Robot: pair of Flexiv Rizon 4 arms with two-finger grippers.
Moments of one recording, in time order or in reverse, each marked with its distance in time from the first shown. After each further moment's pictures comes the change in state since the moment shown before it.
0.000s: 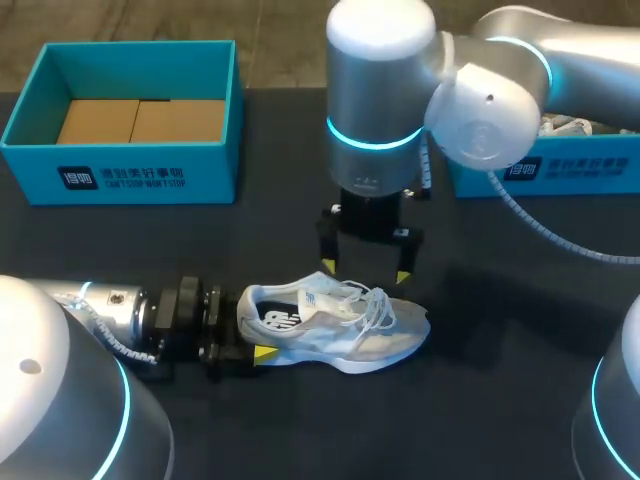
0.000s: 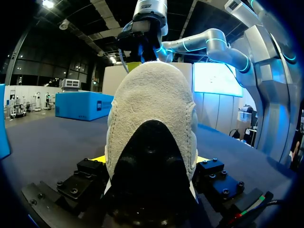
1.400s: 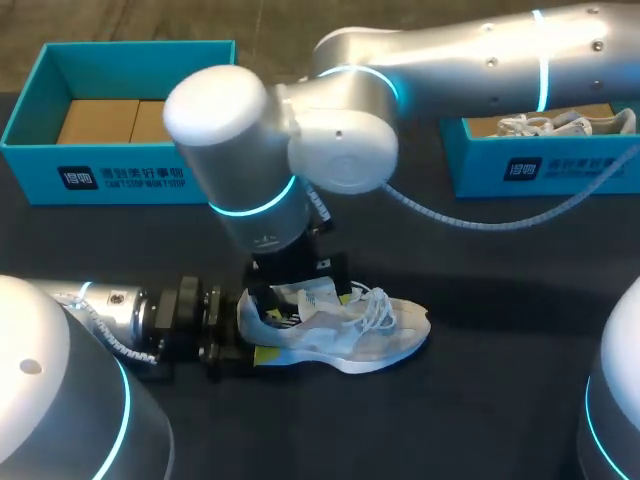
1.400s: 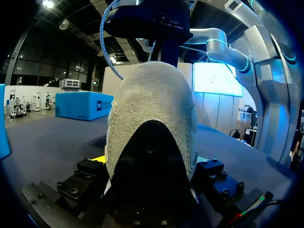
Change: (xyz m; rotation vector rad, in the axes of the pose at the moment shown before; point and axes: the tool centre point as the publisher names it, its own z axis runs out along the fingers) left arm 0.000 0.000 0.000 0.000 0.000 0.000; right arm 0.061 -0.037 0.042 -0.052 -0.227 -0.295
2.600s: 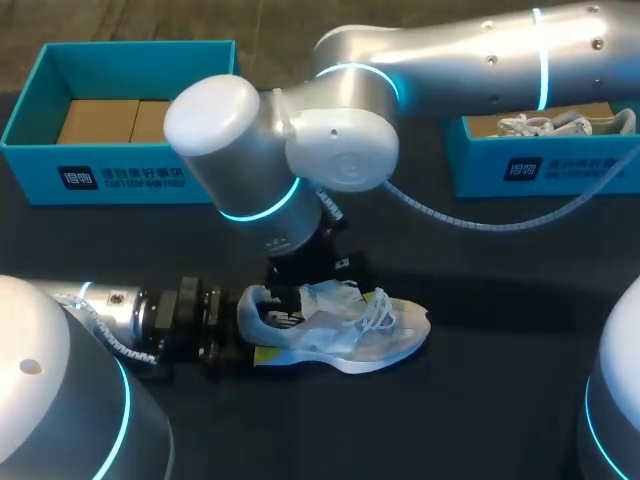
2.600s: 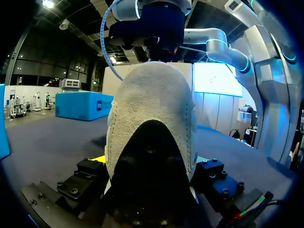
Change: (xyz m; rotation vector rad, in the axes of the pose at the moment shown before) left arm 0.000 0.000 0.000 0.000 0.000 0.000; right arm -0.034 0.000 0.011 0.004 -0.083 0.015
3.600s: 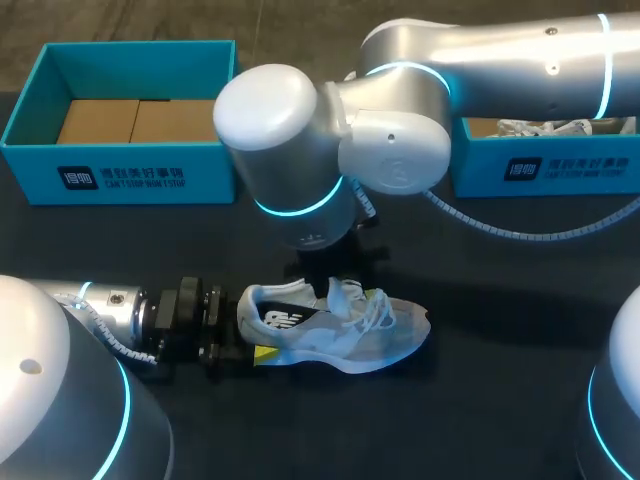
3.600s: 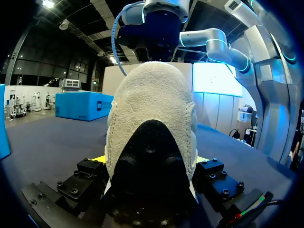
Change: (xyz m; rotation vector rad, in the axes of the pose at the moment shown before) left arm 0.000 0.000 0.000 0.000 0.000 0.000; right arm -0.021 0.006 -0.007 -0.062 0.083 0.046
